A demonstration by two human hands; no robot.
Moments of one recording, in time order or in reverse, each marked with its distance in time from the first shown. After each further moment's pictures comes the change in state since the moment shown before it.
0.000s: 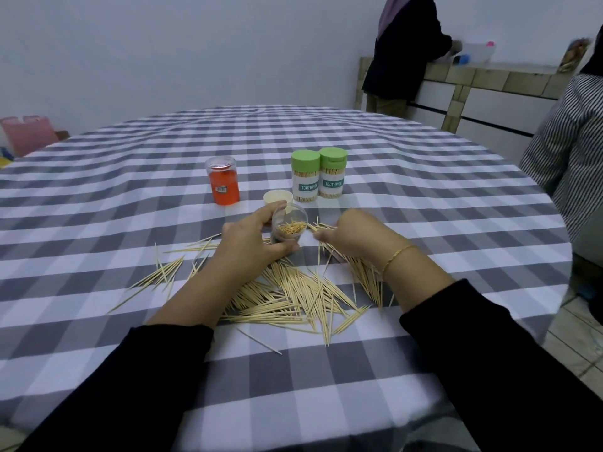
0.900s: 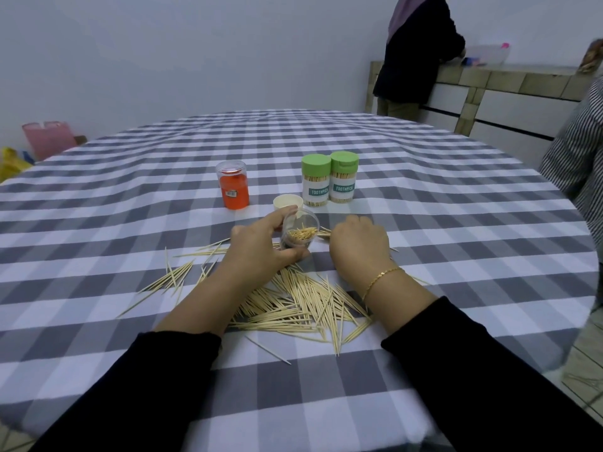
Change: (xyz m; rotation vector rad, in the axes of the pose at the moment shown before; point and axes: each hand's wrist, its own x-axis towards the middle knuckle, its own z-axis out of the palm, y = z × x) left_hand -0.003 0.007 -0.002 0.029 0.000 0.019; right_hand 0.000 -0.009 0.032 -0.445 0.344 -0.147
